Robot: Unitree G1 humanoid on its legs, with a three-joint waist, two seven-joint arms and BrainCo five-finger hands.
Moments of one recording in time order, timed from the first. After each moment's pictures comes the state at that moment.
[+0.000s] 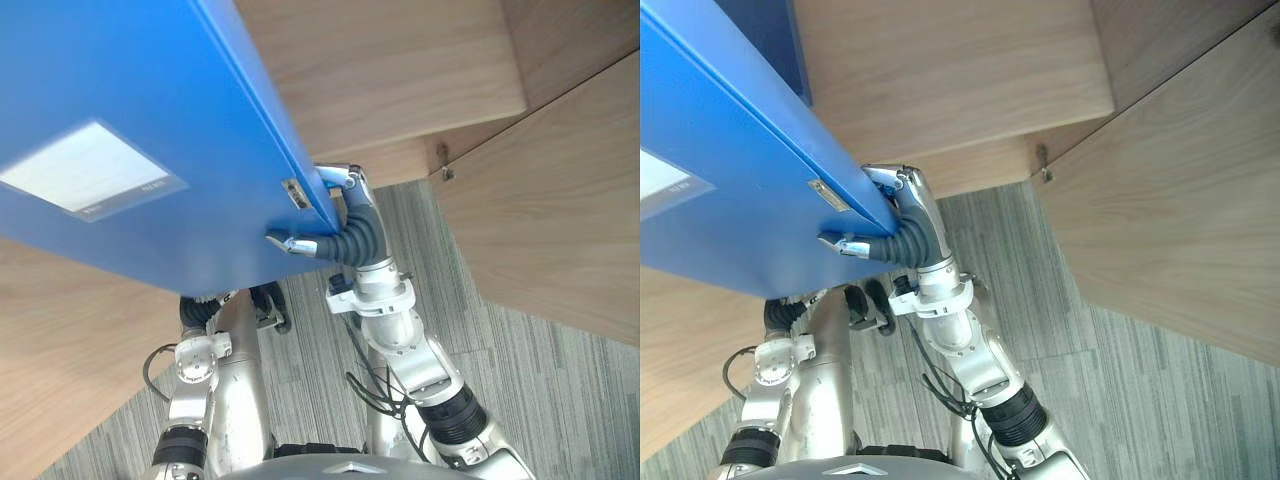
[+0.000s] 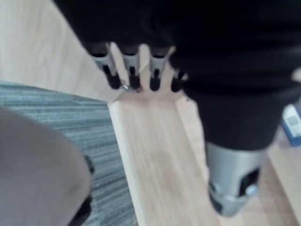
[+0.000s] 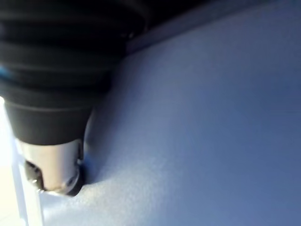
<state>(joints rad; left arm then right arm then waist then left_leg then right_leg) -0.03 0.01 0.11 0.37 0.10 -0.16 0.31 -0.26 -0.18 0.45 -0.40 -0.48 -0.26 -0.34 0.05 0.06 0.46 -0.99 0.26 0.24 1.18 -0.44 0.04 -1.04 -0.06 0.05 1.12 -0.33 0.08</state>
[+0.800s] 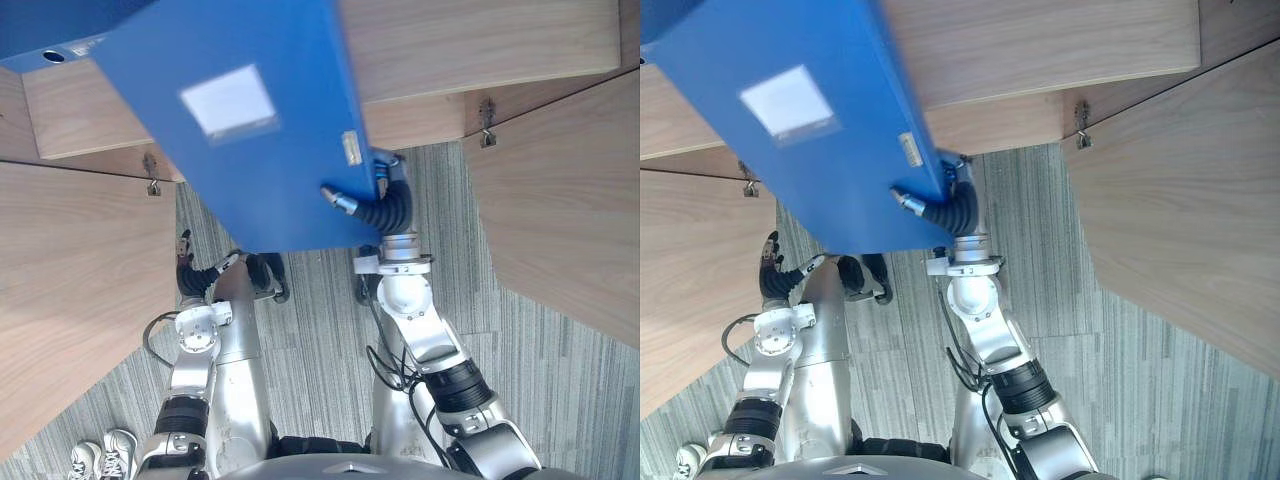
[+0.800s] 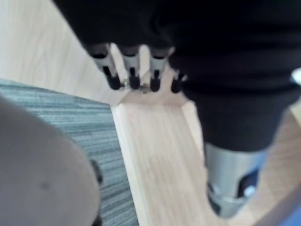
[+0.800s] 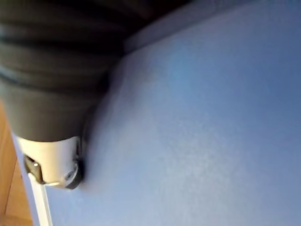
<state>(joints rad) -0.14 0.03 0.11 0.34 0.10 -0.18 0.36 -0.34 -0.17 0.26 -0.17 -0.28 -0.20 -0.41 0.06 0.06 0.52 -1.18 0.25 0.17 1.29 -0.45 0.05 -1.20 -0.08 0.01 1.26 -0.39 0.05</state>
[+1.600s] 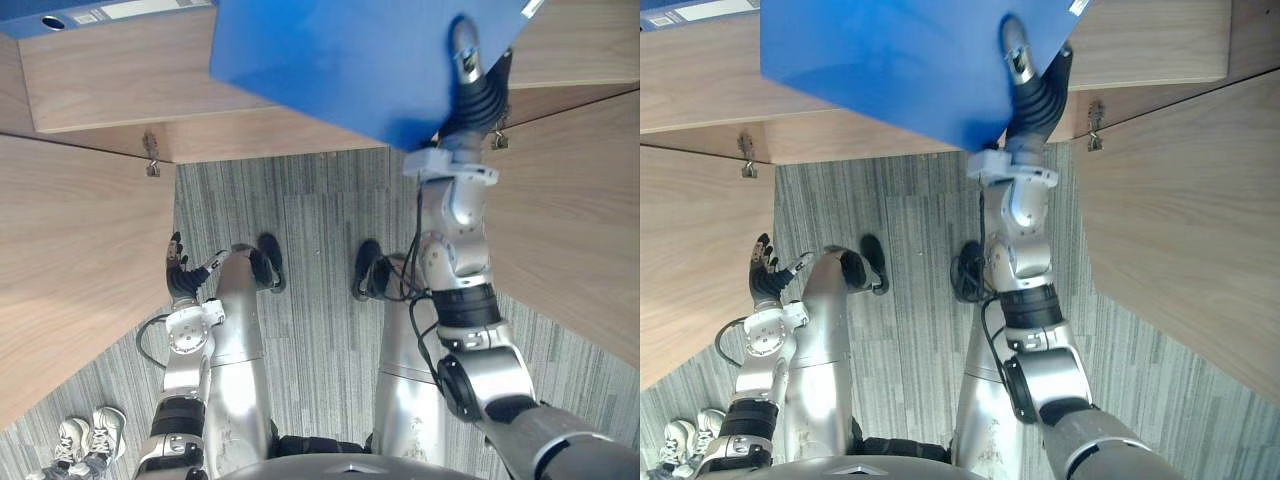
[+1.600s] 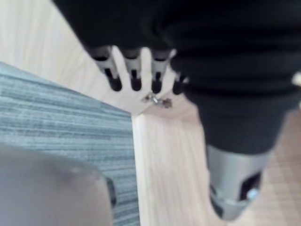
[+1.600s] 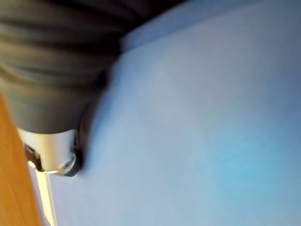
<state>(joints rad) -0.13 0.03 0.16 0.32 -0.01 -0.18 0.32 -0.78 -0.21 0.02 0.03 0.49 -0.28 -0.32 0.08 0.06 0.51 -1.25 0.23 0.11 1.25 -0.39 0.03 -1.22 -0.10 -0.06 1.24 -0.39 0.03</state>
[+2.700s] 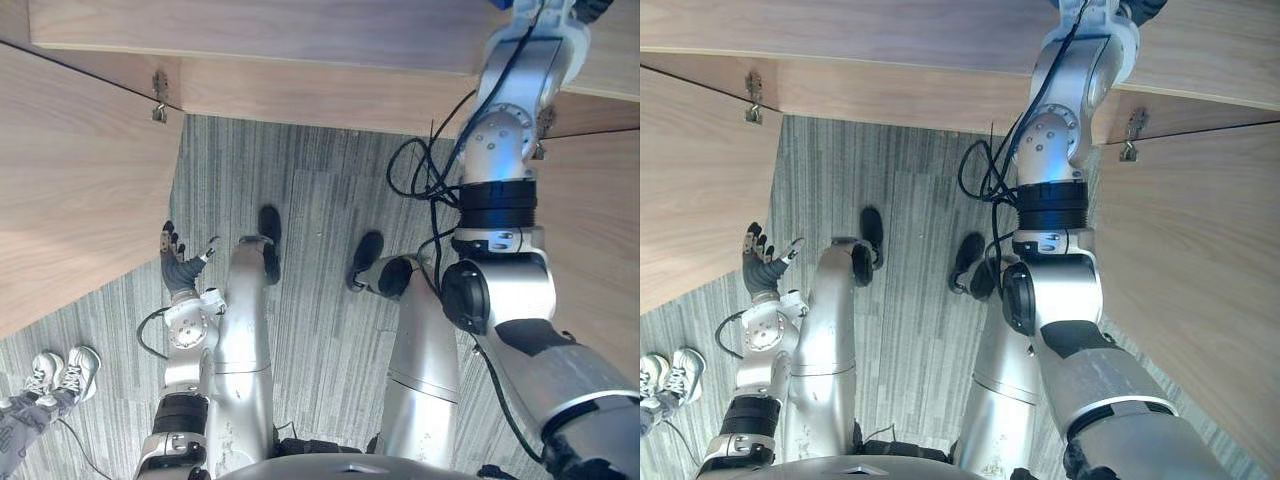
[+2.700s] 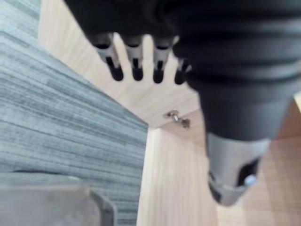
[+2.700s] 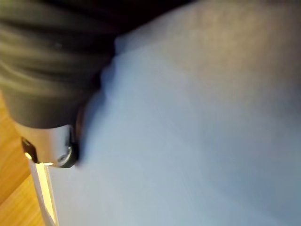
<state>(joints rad) -0.14 0.02 0.13 0.25 -0.12 -0.20 0.37 -1.26 -0.28 -0.17 0.37 0.97 -0.36 -0.54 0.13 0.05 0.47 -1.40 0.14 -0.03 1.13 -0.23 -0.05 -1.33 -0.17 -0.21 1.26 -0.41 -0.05</state>
